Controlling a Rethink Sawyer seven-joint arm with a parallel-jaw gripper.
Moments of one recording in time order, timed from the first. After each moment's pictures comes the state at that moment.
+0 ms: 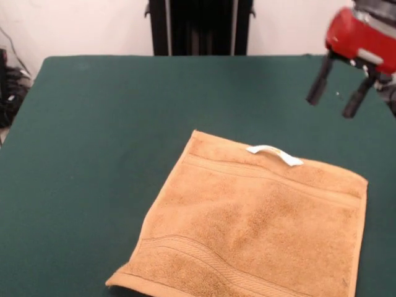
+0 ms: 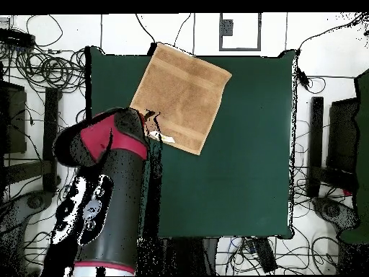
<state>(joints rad) 0.34 -0.50 -0.31 1.24 -0.32 0.58 2.22</state>
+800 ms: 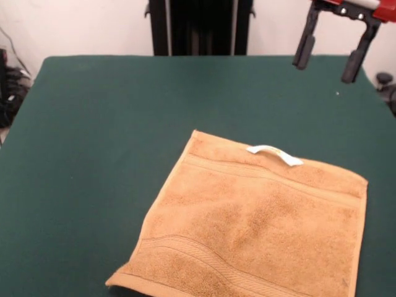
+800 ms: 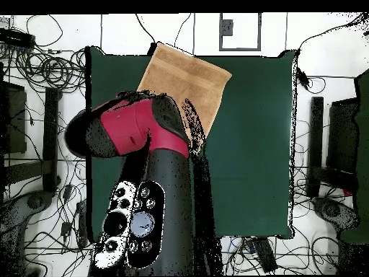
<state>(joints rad) 0.17 -0.67 -0.15 1.27 -0.38 0.58 2.21</state>
